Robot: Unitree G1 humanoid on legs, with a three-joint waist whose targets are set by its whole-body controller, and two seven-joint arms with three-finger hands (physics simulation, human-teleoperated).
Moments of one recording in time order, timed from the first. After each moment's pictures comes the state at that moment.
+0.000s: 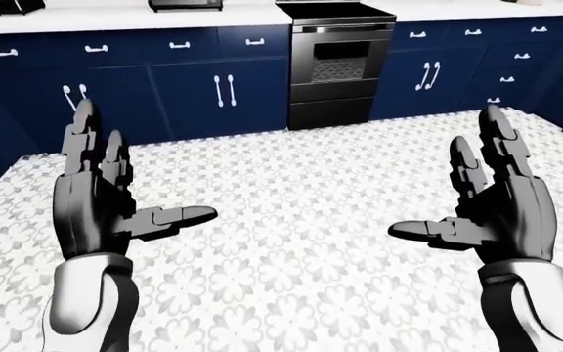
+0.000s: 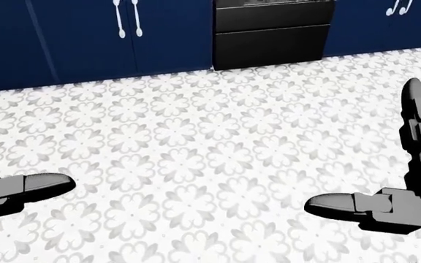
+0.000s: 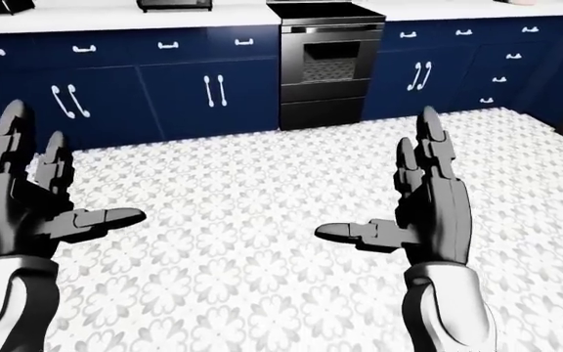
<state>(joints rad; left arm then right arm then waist) -0.15 0.13 0.28 -0.83 -0.17 0.69 0.10 -0.09 -0.10 -0.28 -0.95 0.20 0.80 -0.05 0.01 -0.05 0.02</state>
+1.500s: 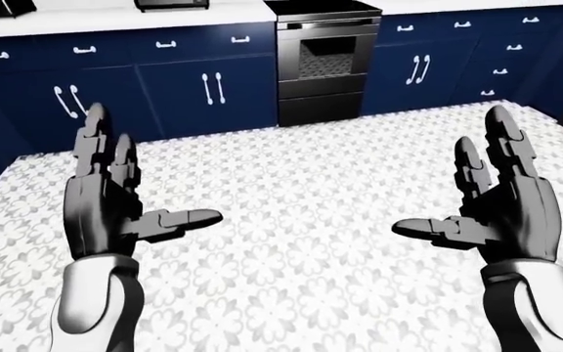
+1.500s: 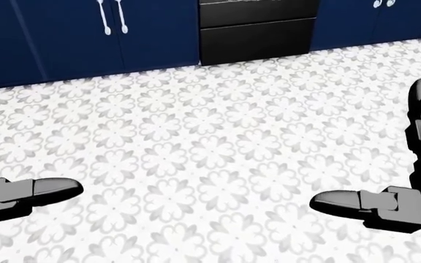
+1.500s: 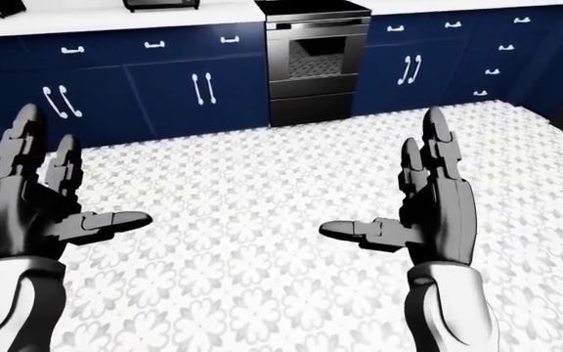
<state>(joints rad) -0.14 0.12 0.25 -0.82 -0.16 0.67 0.09 -0.09 -0.10 -0.30 -0.94 0.22 0.79 -0.06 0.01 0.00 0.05</state>
